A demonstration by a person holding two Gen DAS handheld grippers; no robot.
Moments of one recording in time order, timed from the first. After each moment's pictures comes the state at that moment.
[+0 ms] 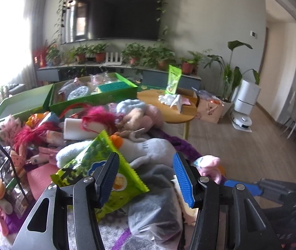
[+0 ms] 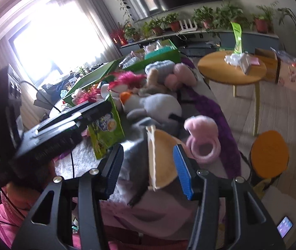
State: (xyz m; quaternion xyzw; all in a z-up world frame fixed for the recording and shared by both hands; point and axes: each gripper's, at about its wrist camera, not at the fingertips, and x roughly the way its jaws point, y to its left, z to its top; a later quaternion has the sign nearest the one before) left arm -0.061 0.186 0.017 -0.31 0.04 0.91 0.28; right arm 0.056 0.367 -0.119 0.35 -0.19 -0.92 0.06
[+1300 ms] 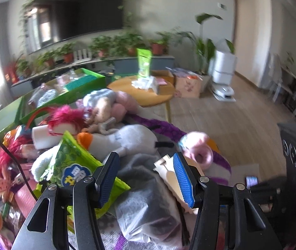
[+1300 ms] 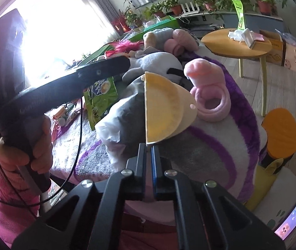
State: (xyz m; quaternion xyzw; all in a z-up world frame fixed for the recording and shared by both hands) left arm -0.062 0.215 -0.002 -0.32 0.14 0.86 0.38; right arm 0.063 0.360 -0.167 0.38 -0.21 -0.90 0.10
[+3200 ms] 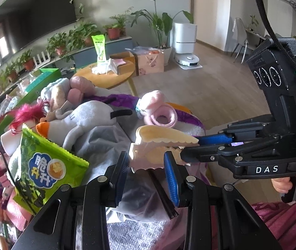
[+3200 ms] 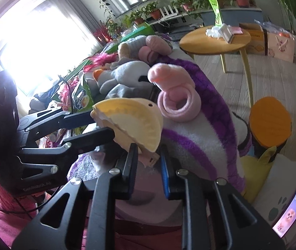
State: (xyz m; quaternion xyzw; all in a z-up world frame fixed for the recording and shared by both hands) left arm -0.028 0.228 -0.025 -0.34 0.23 0.78 0.47; right arm 0.068 0.380 -0.167 0.37 -0.24 -0.90 0.03
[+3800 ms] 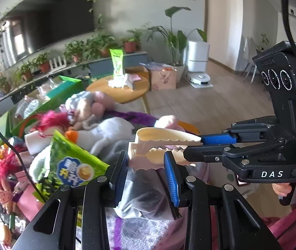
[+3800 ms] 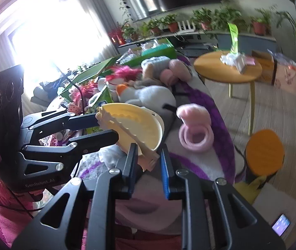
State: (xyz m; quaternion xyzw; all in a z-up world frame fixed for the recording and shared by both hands) left arm -0.030 0.198 0.013 -0.31 0.18 0.83 0.44; right arm 0.065 0.359 -0.115 0.34 -0.15 -0.93 0.06
